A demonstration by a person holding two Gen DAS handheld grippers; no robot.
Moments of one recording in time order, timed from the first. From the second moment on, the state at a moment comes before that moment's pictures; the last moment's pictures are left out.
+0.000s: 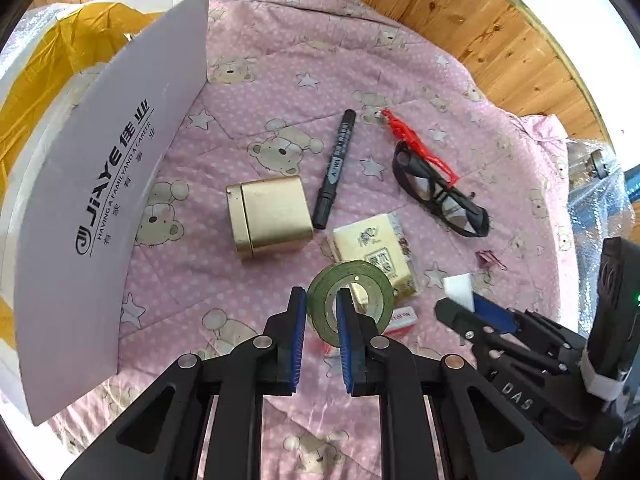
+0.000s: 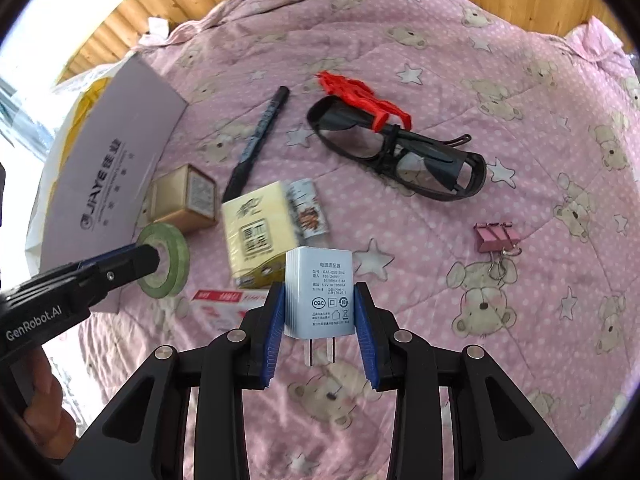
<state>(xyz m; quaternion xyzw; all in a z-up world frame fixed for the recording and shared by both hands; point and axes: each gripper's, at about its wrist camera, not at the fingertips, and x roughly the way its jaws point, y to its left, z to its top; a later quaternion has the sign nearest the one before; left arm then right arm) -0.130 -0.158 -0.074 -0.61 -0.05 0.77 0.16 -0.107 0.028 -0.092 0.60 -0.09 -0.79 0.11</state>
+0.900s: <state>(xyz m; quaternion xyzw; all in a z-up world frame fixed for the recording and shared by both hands) -0.082 -0.204 0.009 -0.54 -0.11 0.81 0.18 -0.059 -0.023 -0.019 0.55 -0.05 -0.81 0.16</state>
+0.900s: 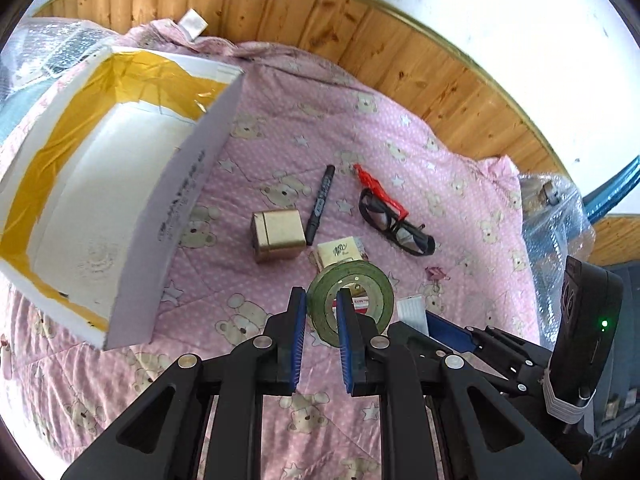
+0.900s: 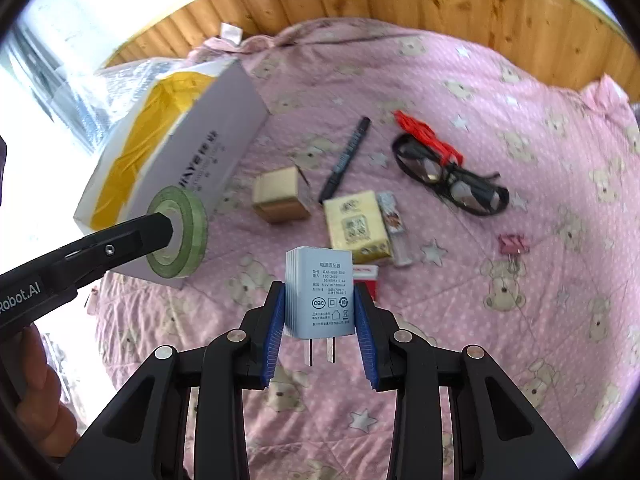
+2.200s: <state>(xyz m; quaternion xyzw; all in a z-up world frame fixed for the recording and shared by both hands) -0.106 -0.350 0.035 -0.50 -0.22 0.83 0.05 -0.120 -0.208 0.058 0.50 0.08 -0.82 0.29</state>
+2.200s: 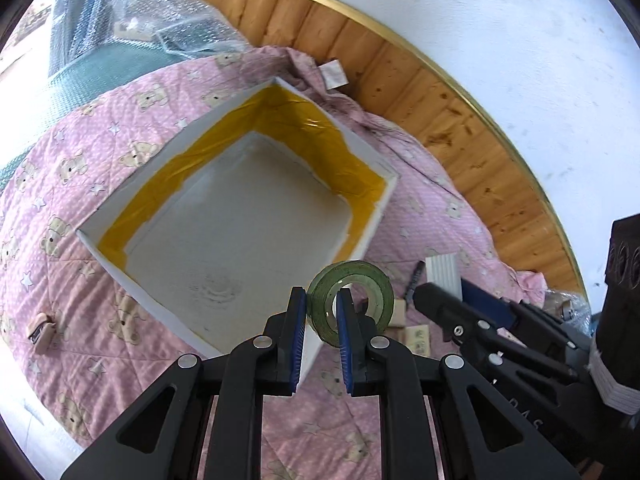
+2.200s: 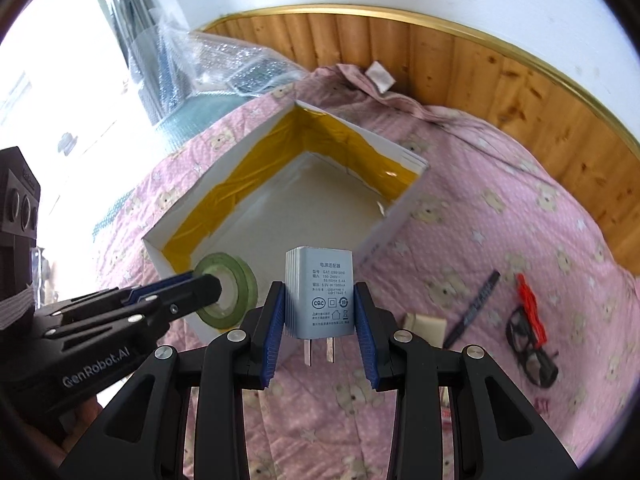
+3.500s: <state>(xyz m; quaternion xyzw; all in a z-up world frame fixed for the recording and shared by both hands) -0.209 -0.444 -0.058 -0.56 -0.25 0.79 -0.02 -0.206 -0.281 -0.002 0.53 0.08 -0.78 0.33</state>
